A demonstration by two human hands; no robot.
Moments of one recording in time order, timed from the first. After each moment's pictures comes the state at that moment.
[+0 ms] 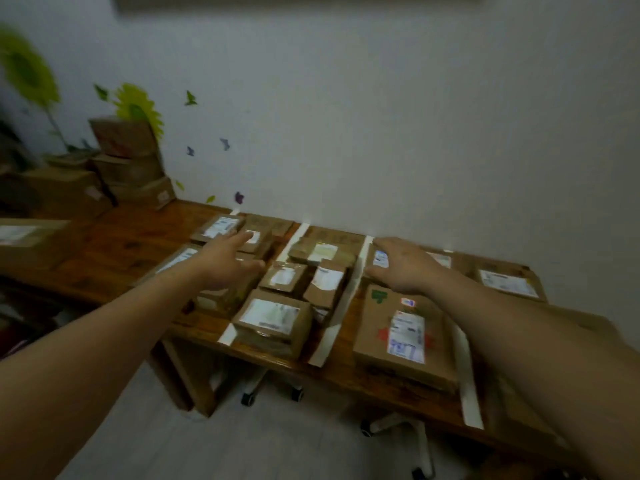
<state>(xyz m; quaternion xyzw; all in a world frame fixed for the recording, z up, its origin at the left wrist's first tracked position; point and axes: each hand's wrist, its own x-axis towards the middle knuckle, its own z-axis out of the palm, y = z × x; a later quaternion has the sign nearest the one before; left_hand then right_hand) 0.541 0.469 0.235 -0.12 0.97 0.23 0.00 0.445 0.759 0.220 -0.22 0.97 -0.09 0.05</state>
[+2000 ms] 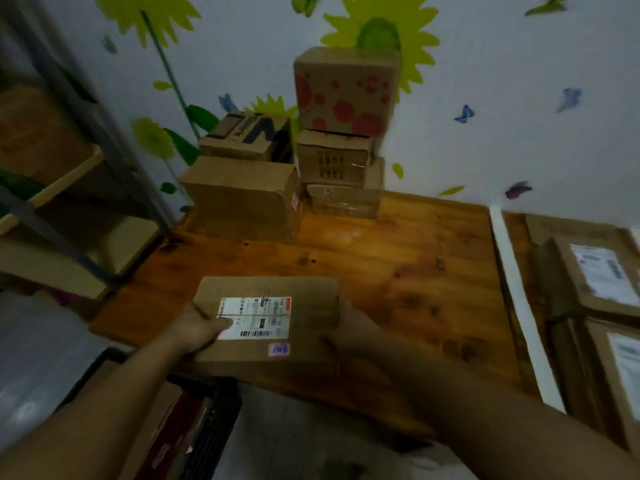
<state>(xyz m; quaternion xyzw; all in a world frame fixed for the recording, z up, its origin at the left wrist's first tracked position) 0.389 -0.533 0.053 -0.39 0.82 0.38 0.16 0.329 -0.283 0.030 -0.04 0.87 -0.37 0.32</state>
